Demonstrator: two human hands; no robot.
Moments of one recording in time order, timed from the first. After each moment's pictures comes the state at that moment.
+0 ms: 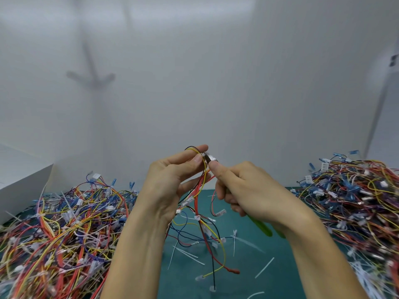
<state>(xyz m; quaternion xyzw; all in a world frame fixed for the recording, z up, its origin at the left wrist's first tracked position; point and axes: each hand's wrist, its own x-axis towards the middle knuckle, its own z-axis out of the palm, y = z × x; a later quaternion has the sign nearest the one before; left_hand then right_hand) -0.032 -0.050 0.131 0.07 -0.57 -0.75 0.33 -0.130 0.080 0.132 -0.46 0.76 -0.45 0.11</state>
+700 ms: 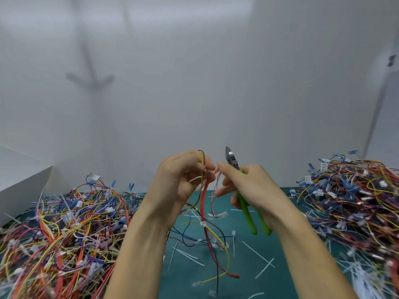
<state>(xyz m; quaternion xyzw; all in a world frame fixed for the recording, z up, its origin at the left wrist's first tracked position) -0.031 -0.041 0.135 -0.01 -0.63 -0.71 0.30 -0.142 0.072 0.122 -0.32 0.73 -0.58 0.17</state>
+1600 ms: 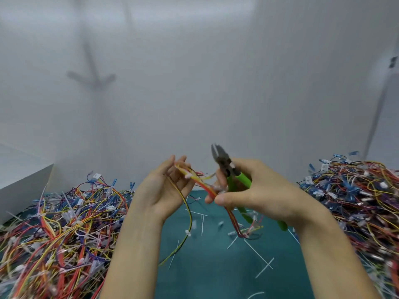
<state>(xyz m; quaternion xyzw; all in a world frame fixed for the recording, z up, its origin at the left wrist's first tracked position) -0.035 -0.074 0.121 0.12 -0.33 -0.90 0.25 -0.135 0.100 0.140 -0.57 0.62 -0.50 0.18</state>
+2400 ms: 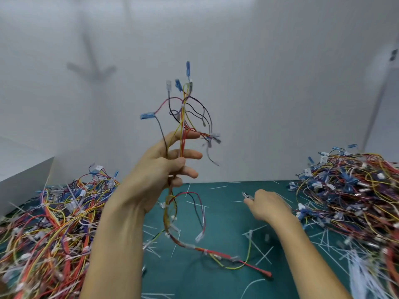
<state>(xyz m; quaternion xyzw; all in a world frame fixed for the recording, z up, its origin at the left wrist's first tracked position) -0.002 -0.069 0.137 0.08 -0.74 -0.61 0.29 -0.221 0.063 0.027 -0.24 0.96 -0.13 0.04</state>
